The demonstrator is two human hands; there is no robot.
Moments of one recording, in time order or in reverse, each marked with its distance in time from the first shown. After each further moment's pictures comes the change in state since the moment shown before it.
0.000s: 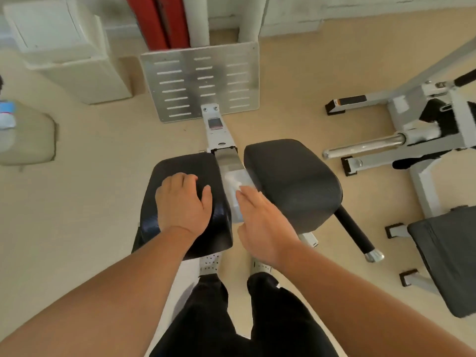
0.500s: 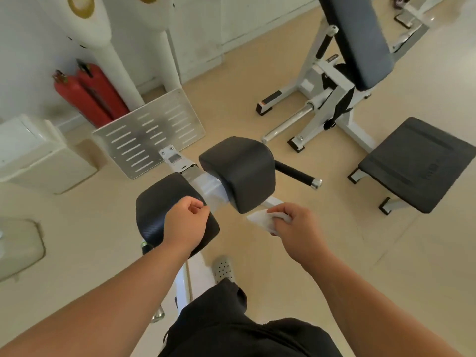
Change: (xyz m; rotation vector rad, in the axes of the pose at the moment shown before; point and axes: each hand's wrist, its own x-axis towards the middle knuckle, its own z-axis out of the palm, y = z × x) left_hand -0.119 0.044 -0.096 -0.518 -0.363 0.022; right_hand -0.219 -0.021 0.041 0.921 0.677 0.620
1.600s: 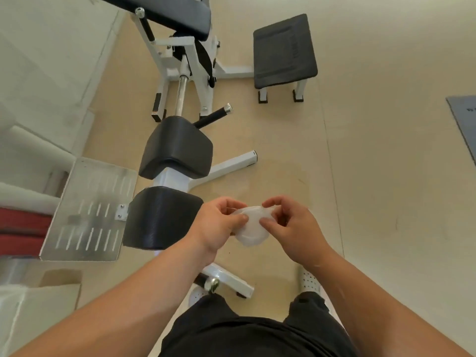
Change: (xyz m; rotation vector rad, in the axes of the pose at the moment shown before) left_hand -0.103 -0.038 -0.060 0.168 -1.009 0.298; right_hand -0.225 0.041 0.176 0.465 0.589 0.121
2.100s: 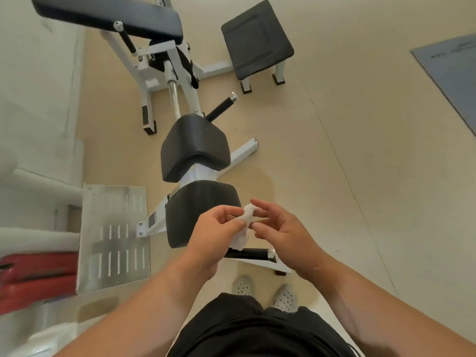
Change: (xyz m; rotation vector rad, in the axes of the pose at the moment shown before) left_hand -0.051 -0.046 -0.127 0.151 -0.077 0.026; right_hand -0.063 -0.053 0.157 0.337 -0.005 0.116
